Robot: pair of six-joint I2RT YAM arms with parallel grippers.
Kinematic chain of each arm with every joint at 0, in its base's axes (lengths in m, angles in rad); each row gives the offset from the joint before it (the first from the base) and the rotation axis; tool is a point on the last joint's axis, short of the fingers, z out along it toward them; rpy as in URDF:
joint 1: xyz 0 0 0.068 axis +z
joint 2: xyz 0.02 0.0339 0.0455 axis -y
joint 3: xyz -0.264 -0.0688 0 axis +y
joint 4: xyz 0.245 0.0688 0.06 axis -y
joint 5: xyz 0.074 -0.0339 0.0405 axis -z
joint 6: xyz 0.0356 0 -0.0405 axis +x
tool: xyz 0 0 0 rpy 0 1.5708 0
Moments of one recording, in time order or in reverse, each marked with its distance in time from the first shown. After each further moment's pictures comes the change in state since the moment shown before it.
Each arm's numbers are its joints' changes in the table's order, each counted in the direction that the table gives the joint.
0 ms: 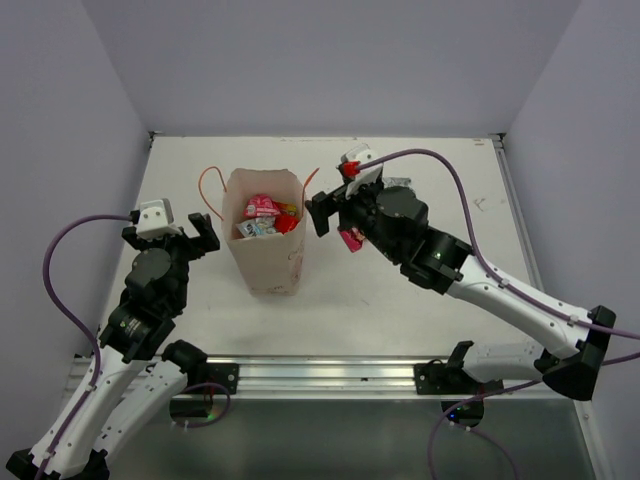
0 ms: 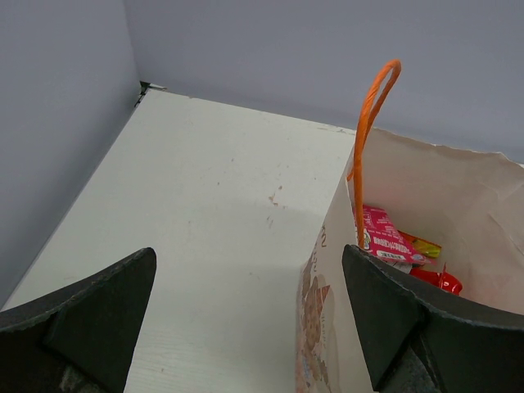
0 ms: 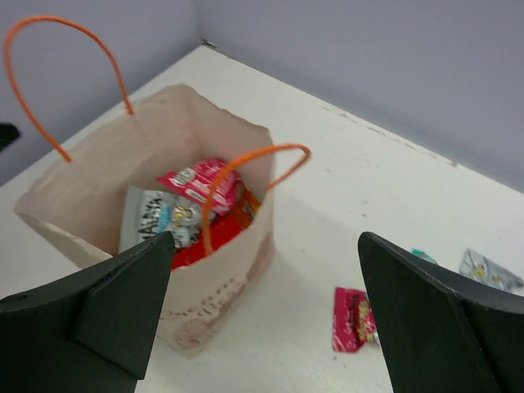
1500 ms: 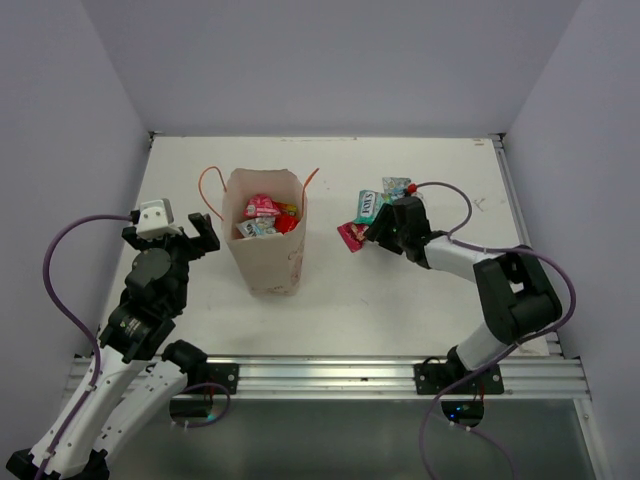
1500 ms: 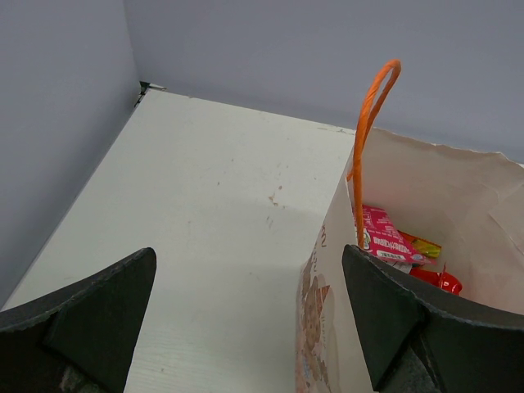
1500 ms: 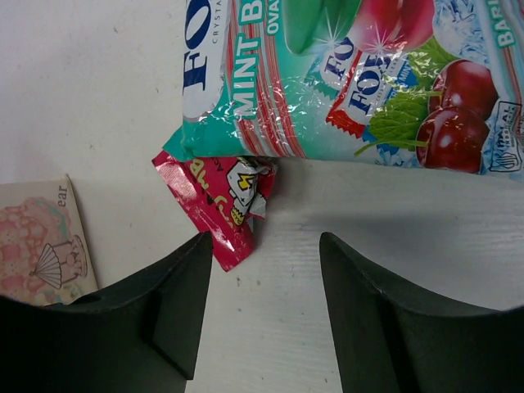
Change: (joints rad) left arm 0.000 0.000 0.000 0.000 0.000 0.000; right arm -0.574 -0.346 0.496 0.201 -0.254 0.727
